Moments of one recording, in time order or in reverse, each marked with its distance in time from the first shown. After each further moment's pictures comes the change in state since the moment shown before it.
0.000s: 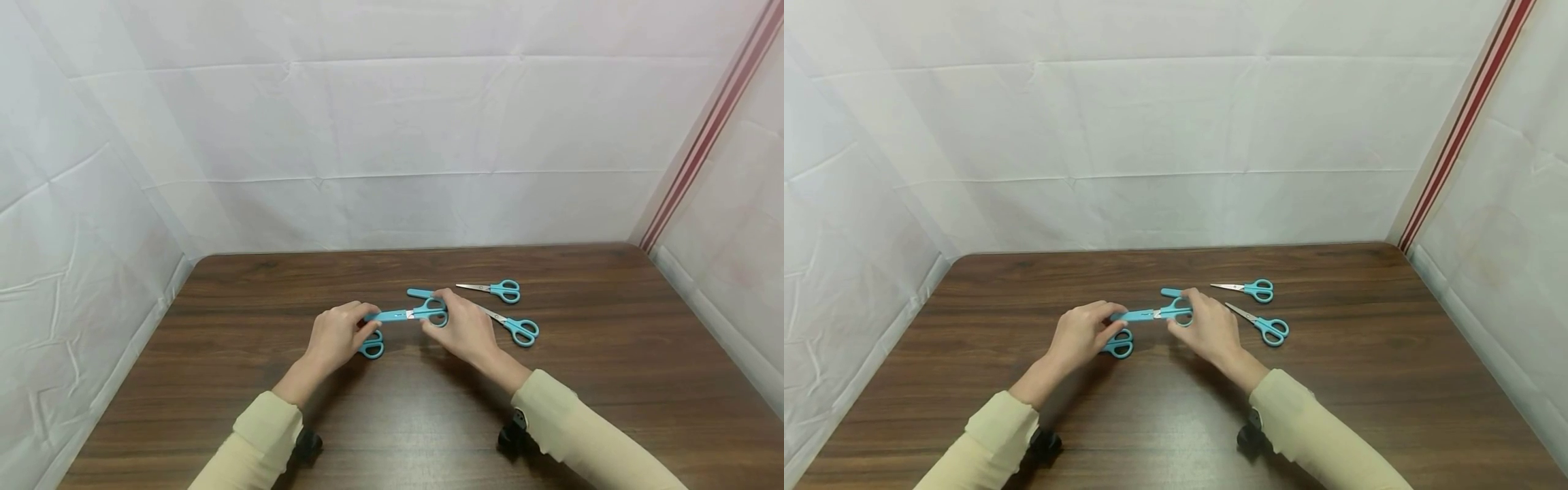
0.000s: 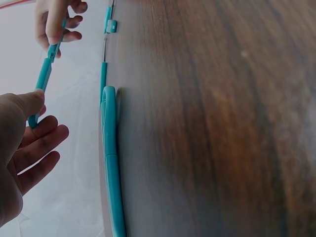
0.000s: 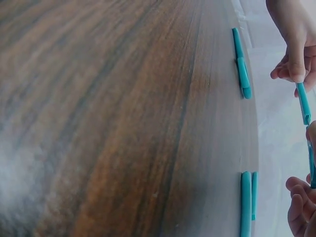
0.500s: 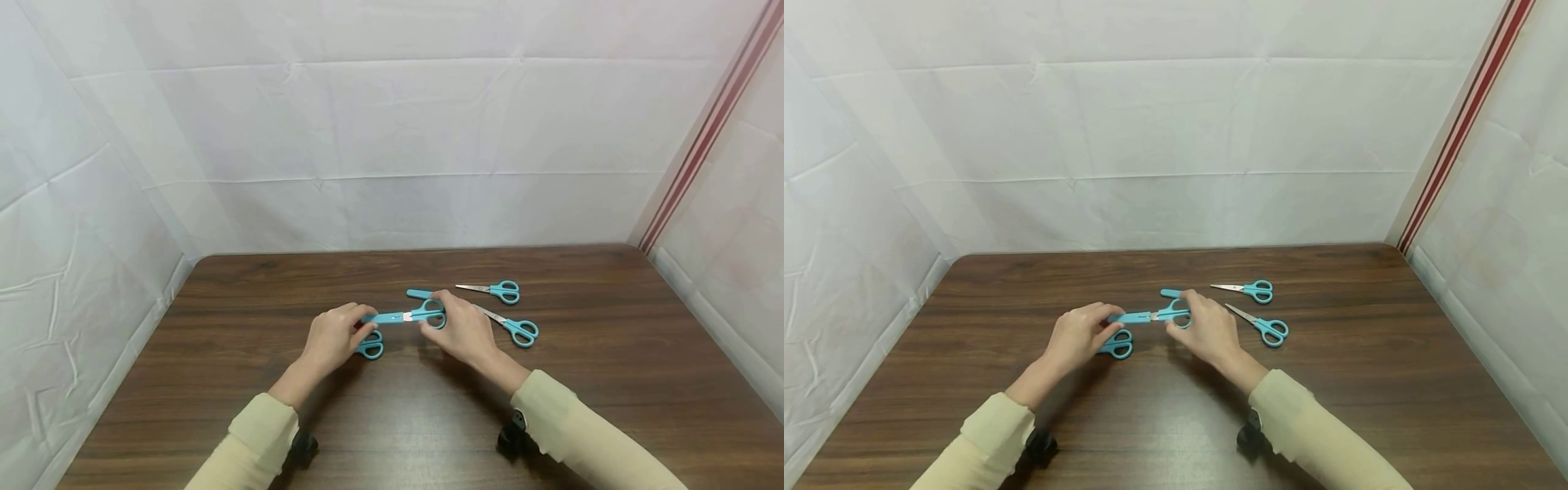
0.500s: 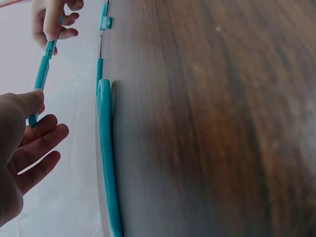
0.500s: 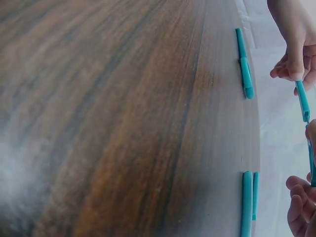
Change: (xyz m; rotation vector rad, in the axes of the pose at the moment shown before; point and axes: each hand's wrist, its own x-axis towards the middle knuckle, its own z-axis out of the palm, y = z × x) left_hand -0.004 -0.007 0.001 -0.015 0.007 0.023; right_hand 0.000 -0.001 0.001 -0.034 -0.003 -0.018
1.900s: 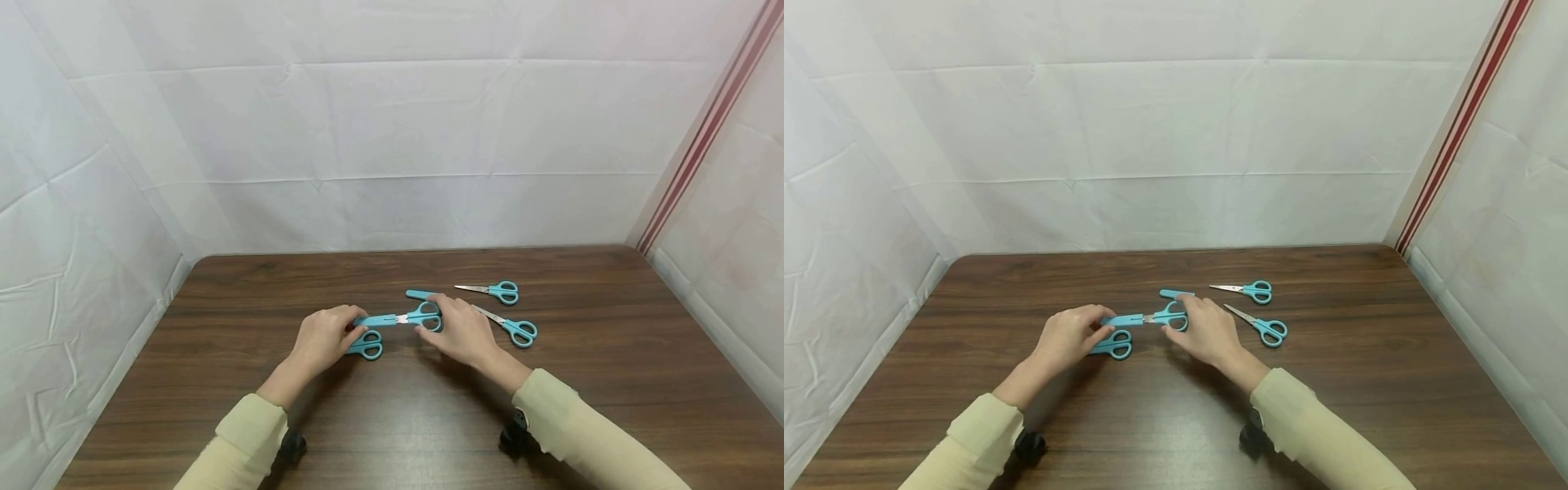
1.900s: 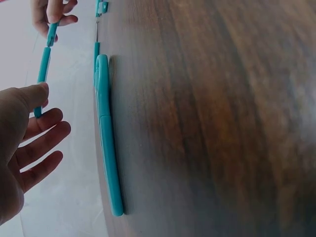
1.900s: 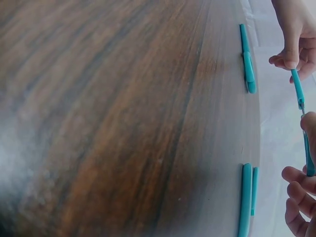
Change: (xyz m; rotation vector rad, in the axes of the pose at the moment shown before) left_hand -0.002 -0.011 -0.007 0.077 -0.093 -0.027; right_hand 0.002 0.004 -0.001 -0.078 -0.083 -0.085
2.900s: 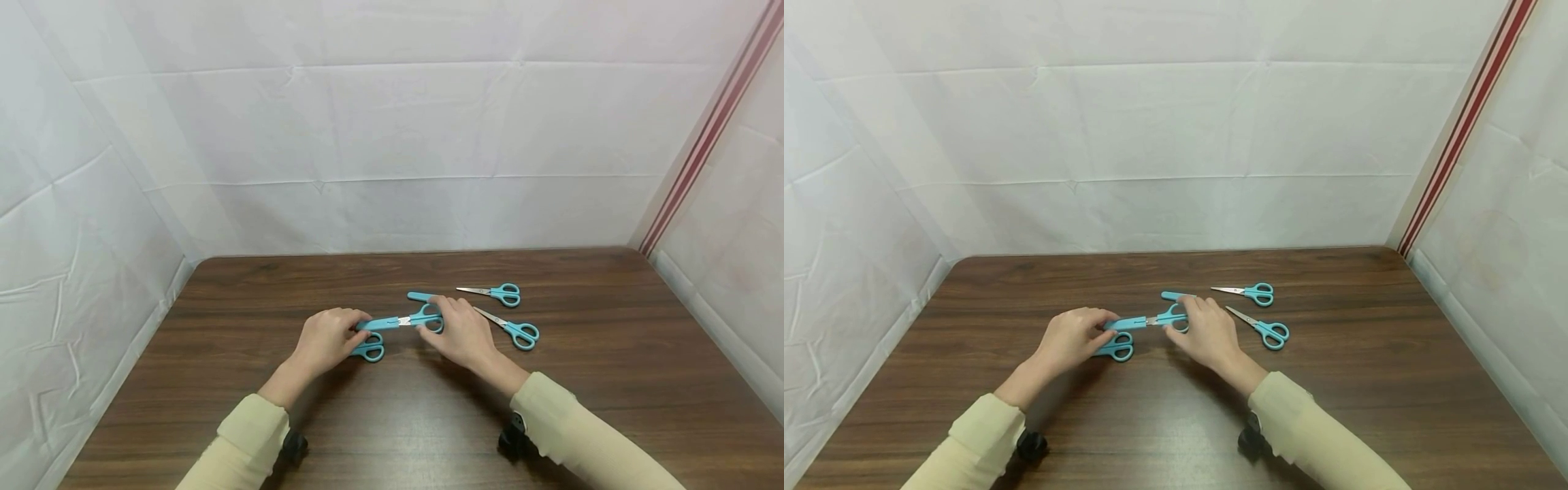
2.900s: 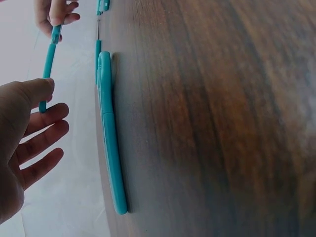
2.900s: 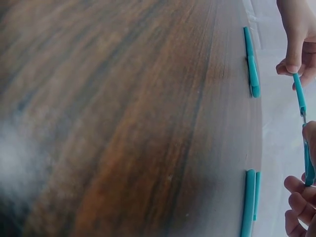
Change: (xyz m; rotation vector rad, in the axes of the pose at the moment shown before) left_hand 0.002 0.001 -0.002 0.006 -0.056 -0.002; right_hand 0.000 -0.002 0.006 -0.017 0.058 0.009
